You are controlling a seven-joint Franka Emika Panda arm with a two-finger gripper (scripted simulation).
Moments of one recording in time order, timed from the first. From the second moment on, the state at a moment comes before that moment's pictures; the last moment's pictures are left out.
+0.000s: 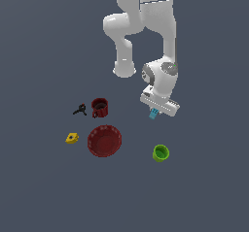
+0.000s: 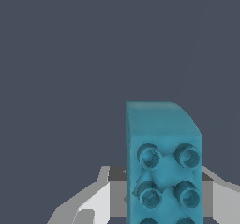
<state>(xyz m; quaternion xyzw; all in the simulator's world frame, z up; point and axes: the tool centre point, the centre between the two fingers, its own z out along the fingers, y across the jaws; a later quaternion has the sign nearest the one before) -0.133 0.179 0.028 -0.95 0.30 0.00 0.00</state>
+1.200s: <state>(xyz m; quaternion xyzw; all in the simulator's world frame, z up) -0.135 0.038 0.160 -0.95 0.30 0.00 0.00</state>
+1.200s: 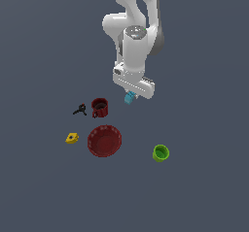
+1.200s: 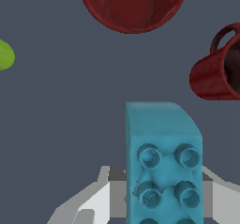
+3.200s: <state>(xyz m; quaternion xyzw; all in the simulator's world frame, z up) -0.124 -0.217 0.403 -0.95 0.30 0.00 0.00</state>
